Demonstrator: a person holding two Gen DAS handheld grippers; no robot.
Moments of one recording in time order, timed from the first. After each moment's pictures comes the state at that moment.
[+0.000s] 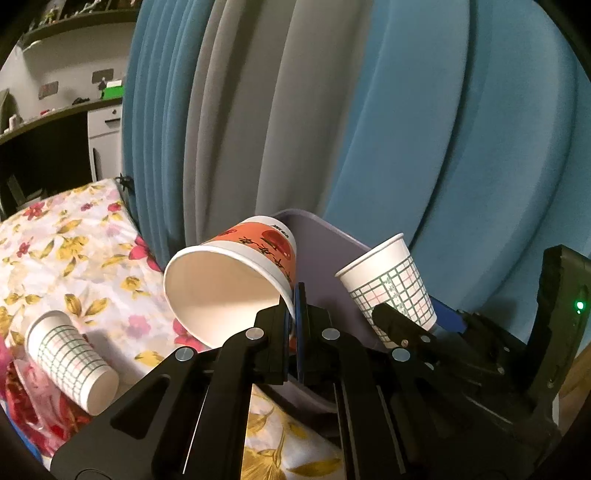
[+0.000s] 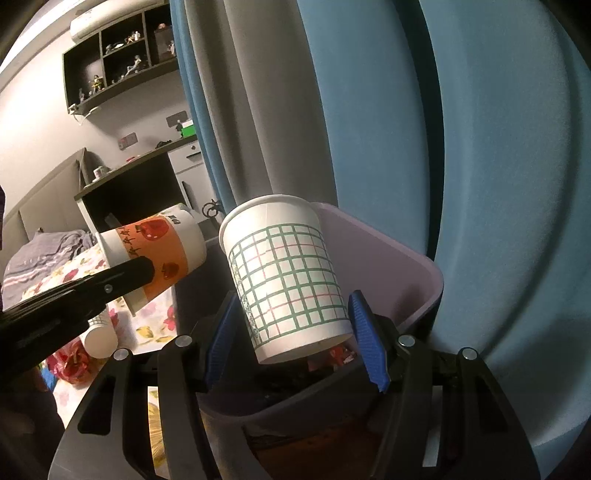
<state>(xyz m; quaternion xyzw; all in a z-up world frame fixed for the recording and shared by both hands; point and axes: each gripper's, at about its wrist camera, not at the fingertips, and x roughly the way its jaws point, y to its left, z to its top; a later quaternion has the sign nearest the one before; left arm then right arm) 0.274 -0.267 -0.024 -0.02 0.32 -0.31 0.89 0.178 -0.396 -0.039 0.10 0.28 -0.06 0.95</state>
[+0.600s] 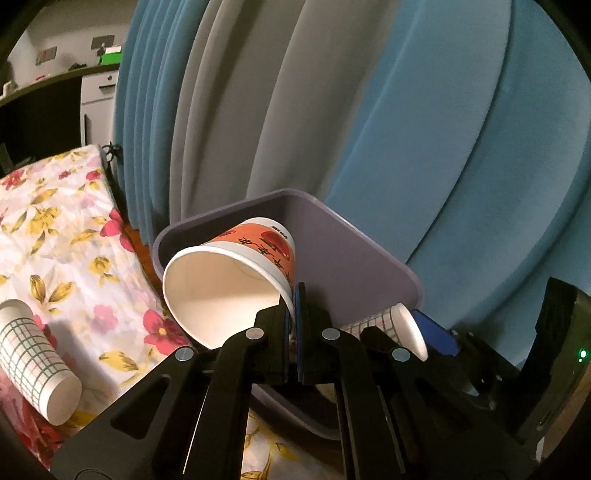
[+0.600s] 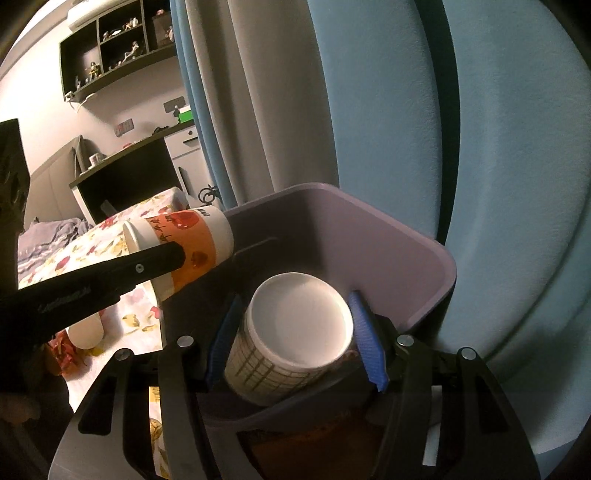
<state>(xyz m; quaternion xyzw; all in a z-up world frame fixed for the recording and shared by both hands) 0.306 -0.284 -0.048 -0.05 0.37 -0.32 0.87 0.190 -0.397 -0.047 0.09 0.31 -0.06 0.94</state>
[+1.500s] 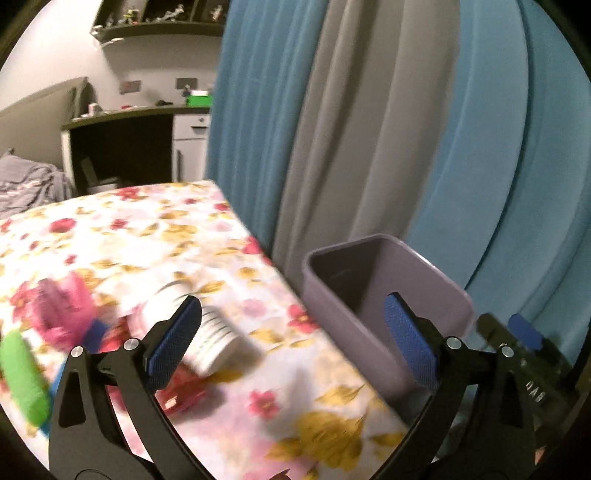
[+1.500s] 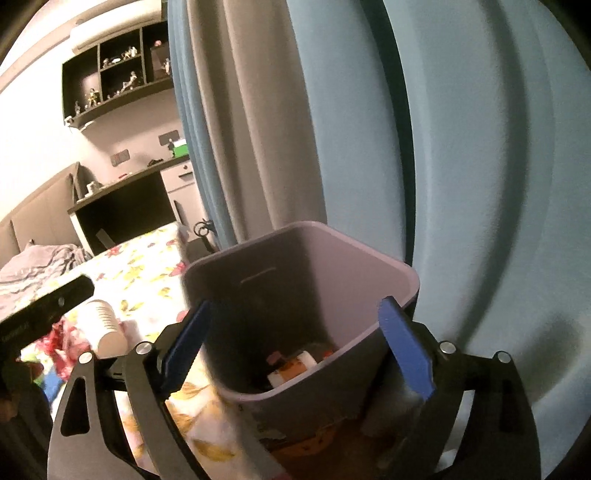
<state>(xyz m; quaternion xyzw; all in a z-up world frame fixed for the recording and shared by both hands) 0.238 -0.169 -0.010 -0.05 0.29 -0.15 0.94 0.139 -0.375 -0.010 0.10 0.24 -0.09 0.96</state>
